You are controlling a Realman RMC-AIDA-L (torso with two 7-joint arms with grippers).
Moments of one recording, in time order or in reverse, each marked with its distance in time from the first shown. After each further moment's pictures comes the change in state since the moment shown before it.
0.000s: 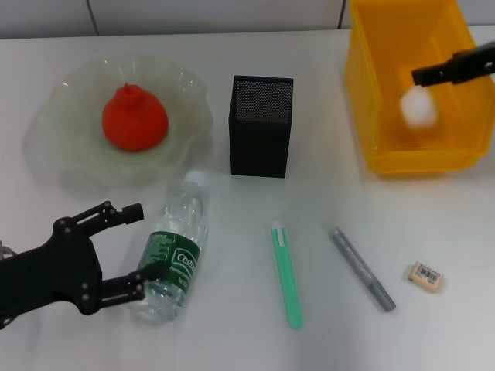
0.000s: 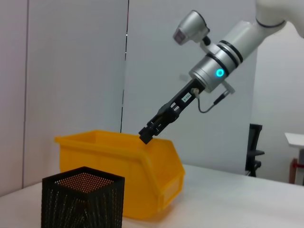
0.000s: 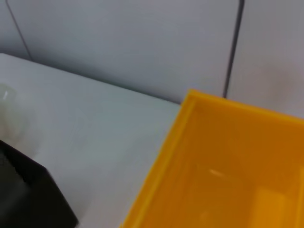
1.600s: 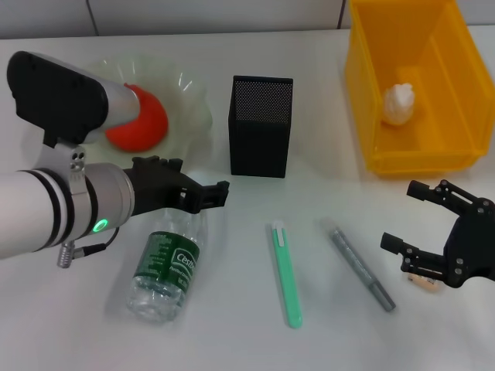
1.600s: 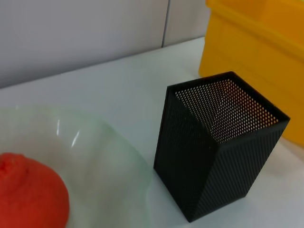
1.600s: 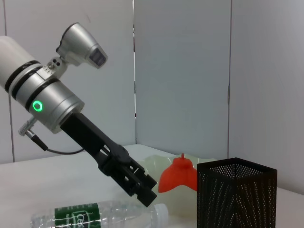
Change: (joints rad) left arm 0.152 -0.012 1.149 1.063 0.722 -0.945 -1.898; right arm -0.388 -0.005 0.125 0.849 1.033 -0.273 -1.719
